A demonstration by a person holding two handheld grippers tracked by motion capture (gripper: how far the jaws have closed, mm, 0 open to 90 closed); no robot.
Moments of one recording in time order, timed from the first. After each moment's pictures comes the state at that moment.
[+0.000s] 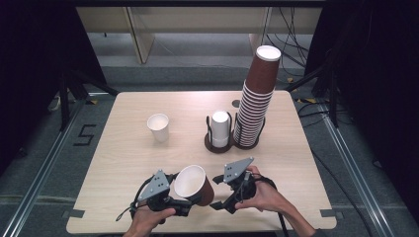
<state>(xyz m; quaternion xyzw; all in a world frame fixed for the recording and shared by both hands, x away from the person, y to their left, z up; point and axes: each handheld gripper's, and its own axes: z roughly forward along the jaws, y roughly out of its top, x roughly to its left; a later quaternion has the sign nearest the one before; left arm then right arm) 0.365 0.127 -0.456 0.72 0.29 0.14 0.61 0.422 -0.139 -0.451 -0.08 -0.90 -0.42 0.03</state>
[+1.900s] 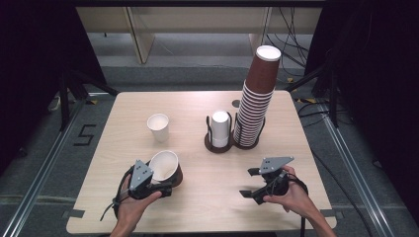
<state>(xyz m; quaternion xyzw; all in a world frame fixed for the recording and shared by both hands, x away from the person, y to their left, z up) 0.387 0.169 -0.458 0.71 0.40 0.27 0.51 0.425 -0.225 -0.459 -0.22 -0.88 -0.42 -0.04</state>
